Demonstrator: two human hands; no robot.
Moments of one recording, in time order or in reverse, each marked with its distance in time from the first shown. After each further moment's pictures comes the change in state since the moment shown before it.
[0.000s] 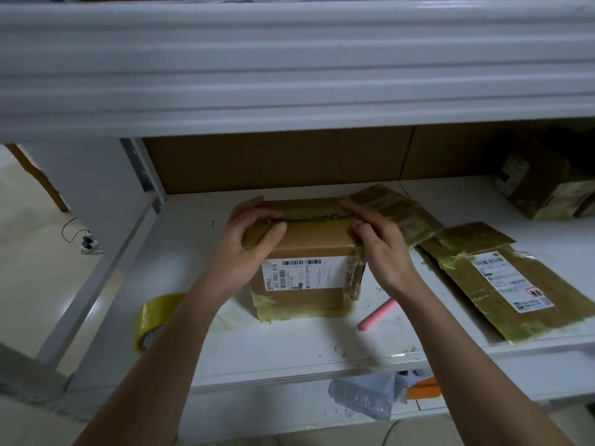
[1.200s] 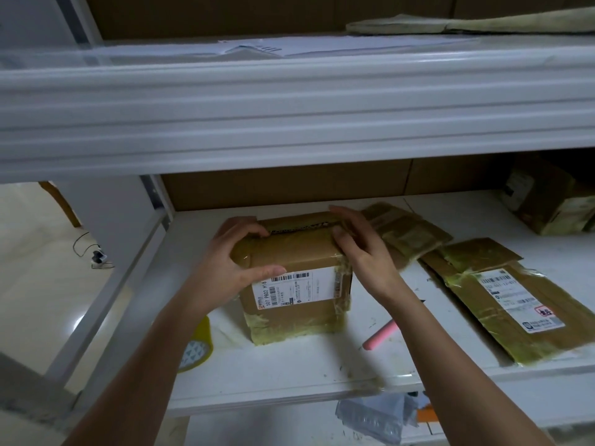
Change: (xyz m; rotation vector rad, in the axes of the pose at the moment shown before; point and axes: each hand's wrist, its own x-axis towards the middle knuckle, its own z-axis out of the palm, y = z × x) left_hand 0.005 -0.003 -0.034 0.273 -0.060 0.122; right_hand 0.011 -0.006 0.015 0.062 -0.080 -0.032
